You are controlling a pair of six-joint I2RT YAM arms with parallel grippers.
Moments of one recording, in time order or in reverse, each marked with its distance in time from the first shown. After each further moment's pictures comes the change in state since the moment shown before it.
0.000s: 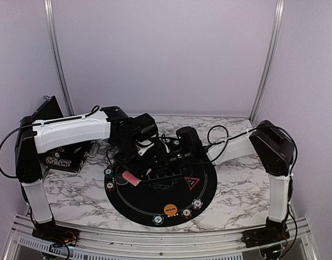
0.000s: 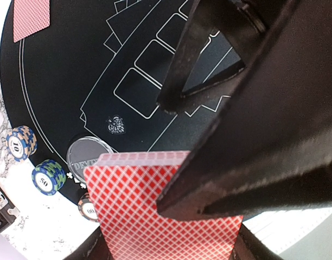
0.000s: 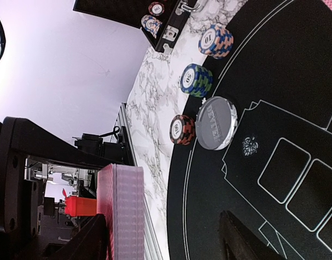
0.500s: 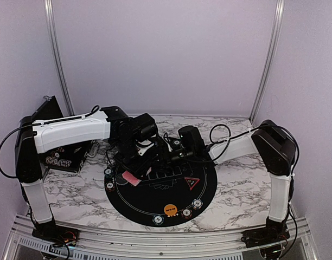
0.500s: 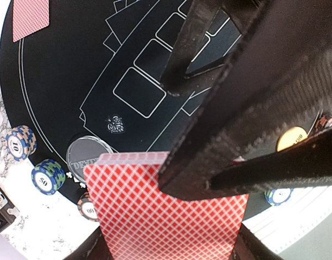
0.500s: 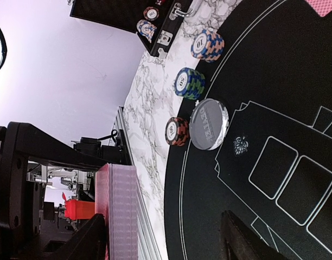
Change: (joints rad) left arm 0.000 0.000 0.000 -0.001 0.000 0.000; right arm -0.019 -0.018 -0.011 -0.016 0.007 -0.001
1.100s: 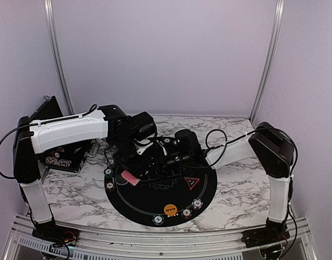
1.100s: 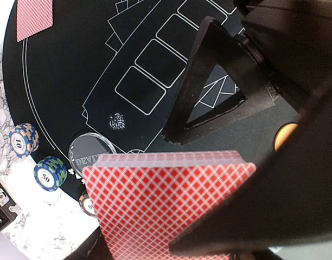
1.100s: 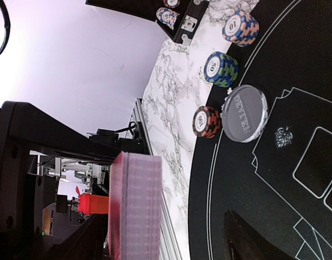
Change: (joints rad) left arm 0.000 -0.018 0.000 -0.013 0.001 0.000; right arm 0.067 0.005 -0.026 0.134 -0.027 0.113
